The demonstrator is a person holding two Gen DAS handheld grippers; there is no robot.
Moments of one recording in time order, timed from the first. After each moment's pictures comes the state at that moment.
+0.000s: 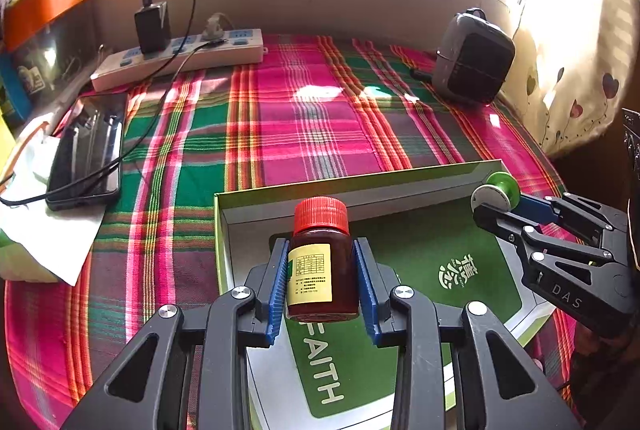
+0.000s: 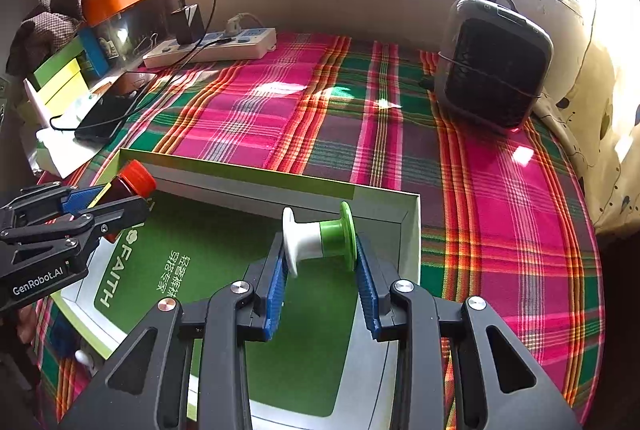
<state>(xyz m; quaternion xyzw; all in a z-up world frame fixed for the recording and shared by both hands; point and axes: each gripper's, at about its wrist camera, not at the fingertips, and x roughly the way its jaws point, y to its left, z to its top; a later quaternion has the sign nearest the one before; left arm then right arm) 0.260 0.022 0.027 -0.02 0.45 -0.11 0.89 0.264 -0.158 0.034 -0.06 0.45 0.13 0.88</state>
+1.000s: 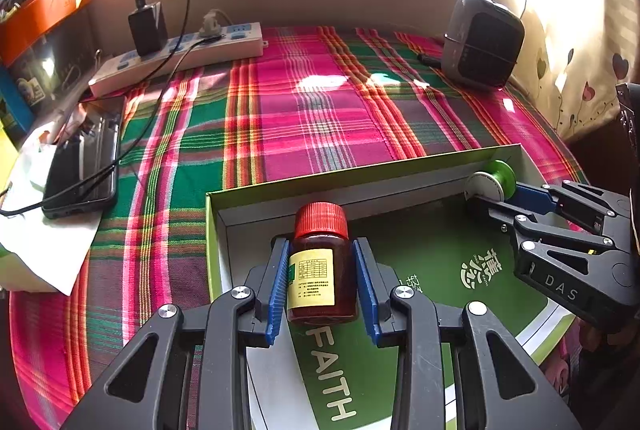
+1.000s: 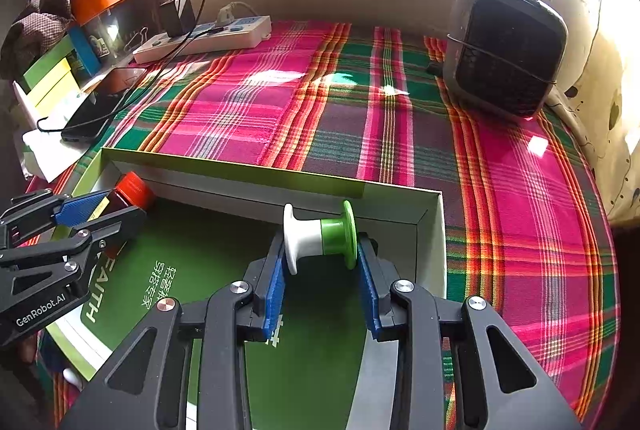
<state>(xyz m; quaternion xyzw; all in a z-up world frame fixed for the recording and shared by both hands) 0.265 0.014 0.011 0.01 0.45 -0.09 0.89 0.275 -0.154 0.017 -0.05 0.46 0.12 0.88</state>
